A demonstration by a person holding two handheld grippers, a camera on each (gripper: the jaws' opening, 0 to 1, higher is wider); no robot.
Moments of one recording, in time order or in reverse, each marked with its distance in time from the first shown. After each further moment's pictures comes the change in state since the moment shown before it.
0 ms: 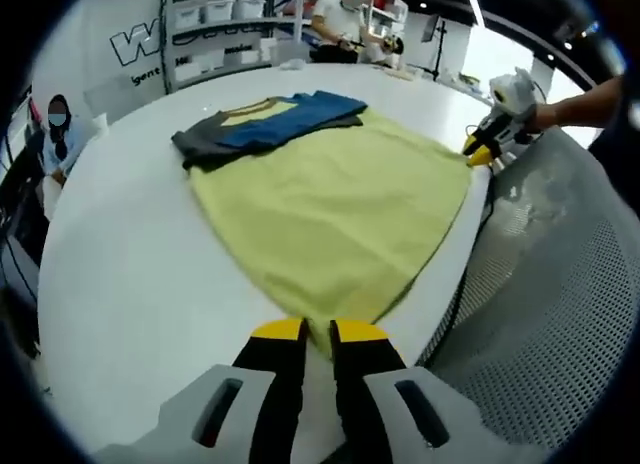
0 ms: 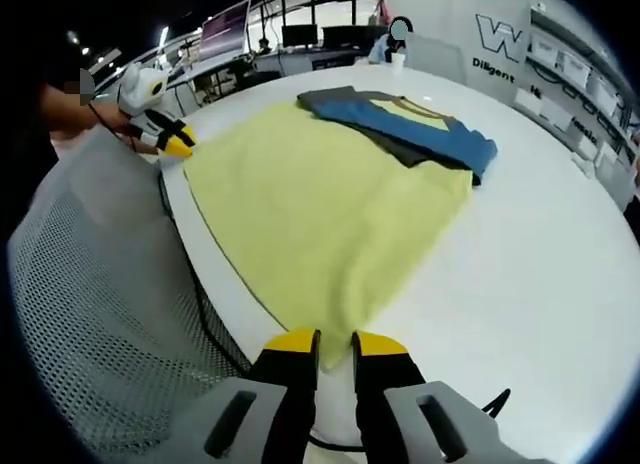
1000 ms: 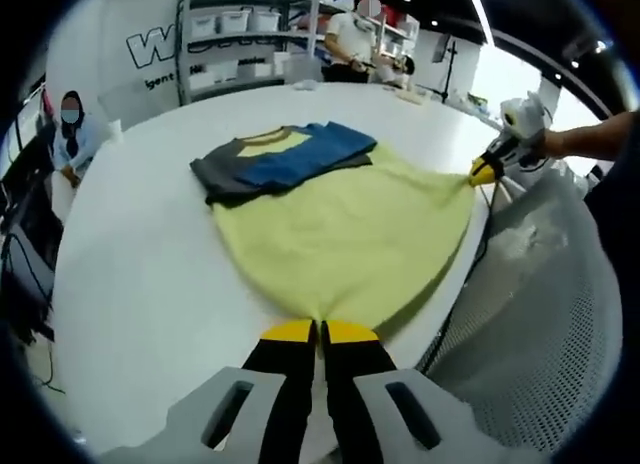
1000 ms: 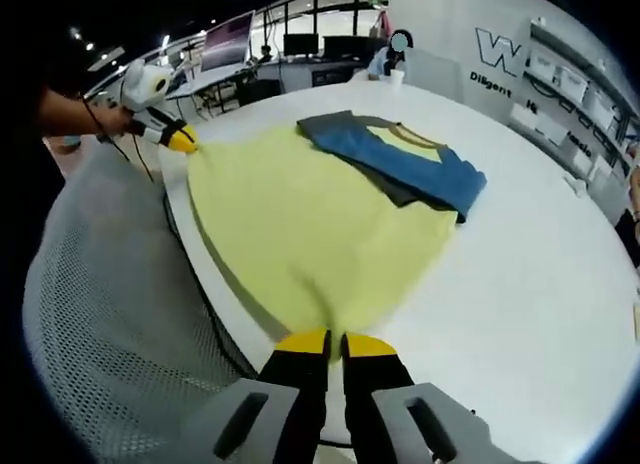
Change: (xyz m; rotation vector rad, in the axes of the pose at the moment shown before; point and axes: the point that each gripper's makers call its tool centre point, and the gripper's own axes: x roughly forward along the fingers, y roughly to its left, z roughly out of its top) left arm -0.034 0.011 0.047 -0.057 -0.079 0.024; right arm -0.031 -0.005 0.038 -0.012 -0.046 -0.032
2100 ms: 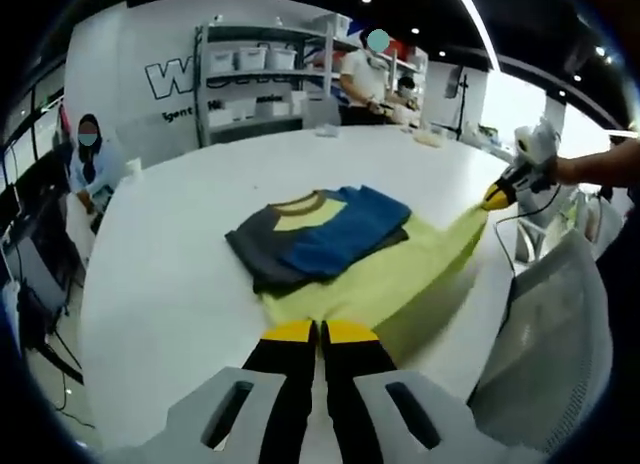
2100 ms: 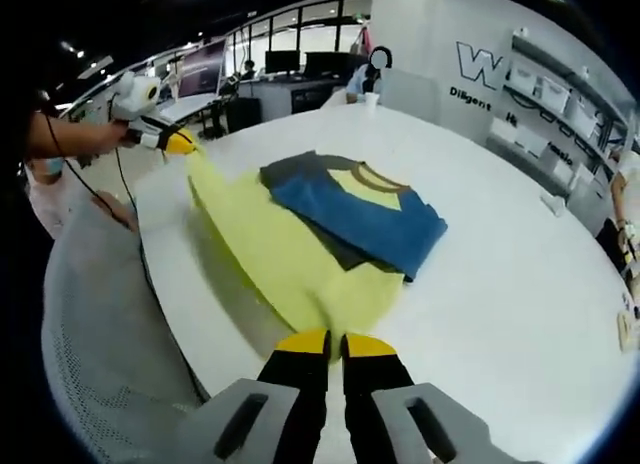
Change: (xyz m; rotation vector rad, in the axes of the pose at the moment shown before) left arm -0.001 0.051 0.089 -0.004 -0.160 0.062; right arm -0.016 -0.053 0.073 0.016 -0.071 -0.081
